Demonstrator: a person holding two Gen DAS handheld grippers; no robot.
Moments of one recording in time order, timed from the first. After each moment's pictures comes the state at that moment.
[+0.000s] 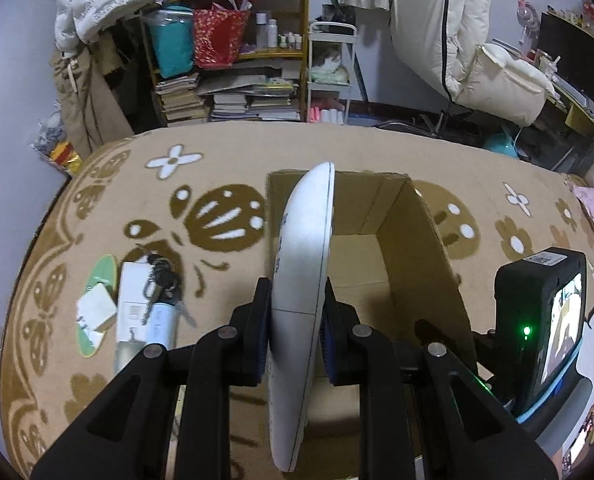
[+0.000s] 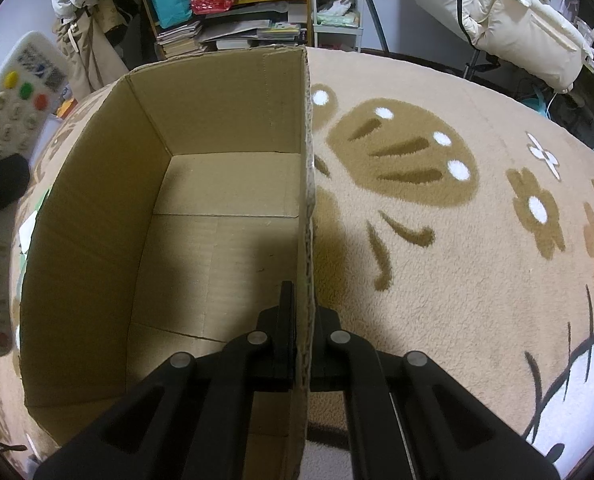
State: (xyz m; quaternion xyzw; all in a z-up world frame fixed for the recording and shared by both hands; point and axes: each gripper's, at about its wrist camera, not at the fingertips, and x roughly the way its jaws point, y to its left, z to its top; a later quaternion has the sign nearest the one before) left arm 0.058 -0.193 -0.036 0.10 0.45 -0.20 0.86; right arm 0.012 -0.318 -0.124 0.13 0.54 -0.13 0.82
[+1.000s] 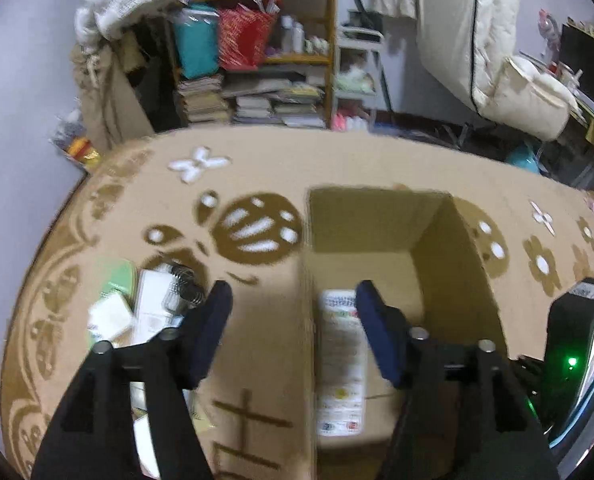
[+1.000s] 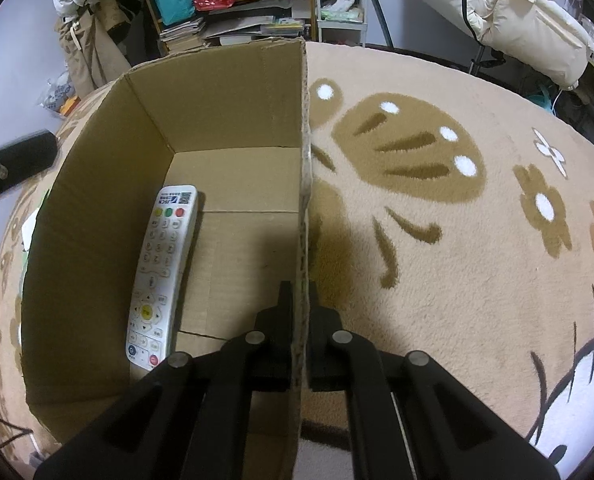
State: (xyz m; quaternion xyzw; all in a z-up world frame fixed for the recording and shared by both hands) left arm 0.086 -0.172 -0.040 0.10 0.43 -0.16 0.88; right arm 0.012 -0.315 -0.126 0.14 0.54 -0.12 0.82
